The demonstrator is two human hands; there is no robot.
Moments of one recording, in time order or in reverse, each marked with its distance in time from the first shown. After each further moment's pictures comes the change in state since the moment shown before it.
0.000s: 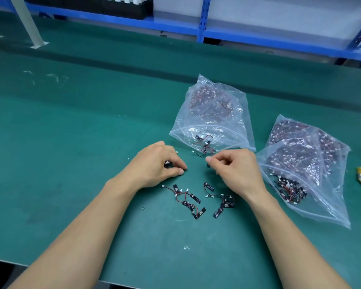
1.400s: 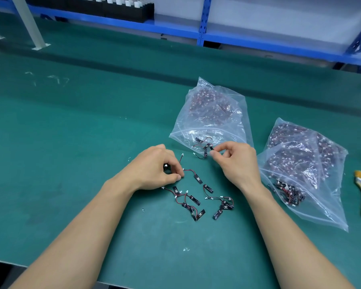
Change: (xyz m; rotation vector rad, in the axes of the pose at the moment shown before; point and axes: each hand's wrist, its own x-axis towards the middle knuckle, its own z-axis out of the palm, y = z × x) left_hand -0.003 -0.003 -0.002 -0.014 -0.051 0.003; right_hand 0.023 0.001 0.000 -0.053 0.094 0.040
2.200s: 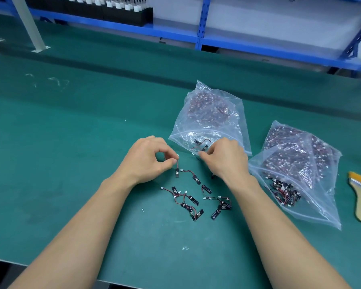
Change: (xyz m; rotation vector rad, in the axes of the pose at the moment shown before) left_hand 0.000 0.001 -0.008 -0.034 0.312 0.020; right_hand 0.007 -0.032 0.010 -0.481 -0.068 0.047
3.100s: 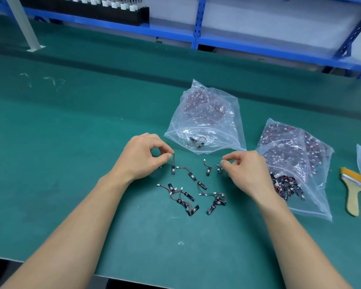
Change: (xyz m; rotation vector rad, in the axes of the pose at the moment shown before) left_hand 0.001 -0.003 0.002 -0.003 0.054 -0.022; right_hand -0.034 0.058 -0.022 0.299 -0.016 0.072
